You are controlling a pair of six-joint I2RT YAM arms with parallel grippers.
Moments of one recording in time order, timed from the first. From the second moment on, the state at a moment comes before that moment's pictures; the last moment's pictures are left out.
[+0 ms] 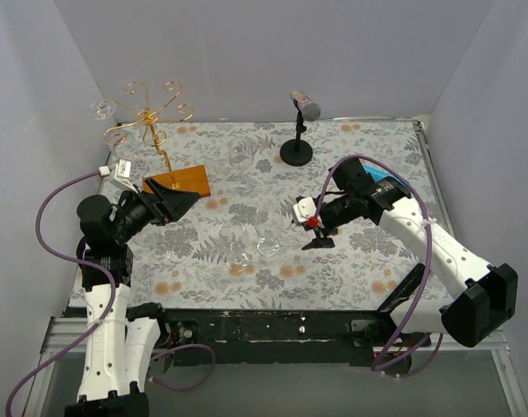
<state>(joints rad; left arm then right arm) 0.13 0.66 0.78 -0.21 0.80 -0.73 0.60 1.29 1.20 -0.96 -0.87 -1.23</state>
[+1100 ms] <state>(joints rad) 0.13 0.66 0.78 -0.21 0.81 -0.73 0.60 1.29 1.18 -0.96 -0.85 -1.24</state>
